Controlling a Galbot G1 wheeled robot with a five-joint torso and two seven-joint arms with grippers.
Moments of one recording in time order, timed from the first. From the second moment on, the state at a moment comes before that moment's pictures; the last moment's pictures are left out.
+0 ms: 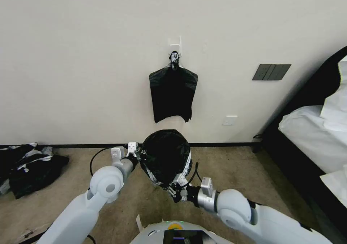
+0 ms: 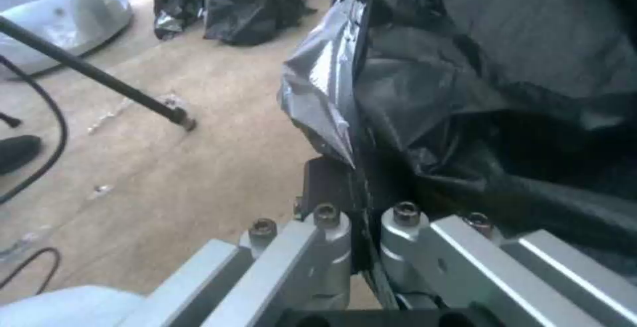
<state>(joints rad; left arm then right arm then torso) 1.21 -0.91 -0.28 -2.27 -1.20 0.62 -0.65 -1.08 0.69 -0.29 2.28 0.71 -0.37 -0.05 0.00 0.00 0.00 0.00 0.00</state>
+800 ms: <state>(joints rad) 1.19 -0.94 -0.32 -2.26 -1.41 0.61 -0.81 -1.24 0.88 -0.26 1.98 0.32 0.03 0.02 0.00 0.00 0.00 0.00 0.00</state>
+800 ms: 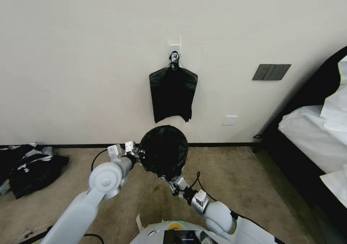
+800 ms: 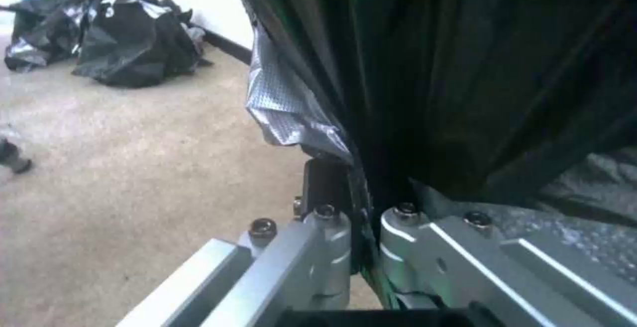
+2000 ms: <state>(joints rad) 1.22 -0.94 -0.34 -2.27 -1.43 0.62 -0.82 -1.22 0.88 -0.25 1.93 0.45 -0.03 -0.01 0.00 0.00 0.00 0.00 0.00</state>
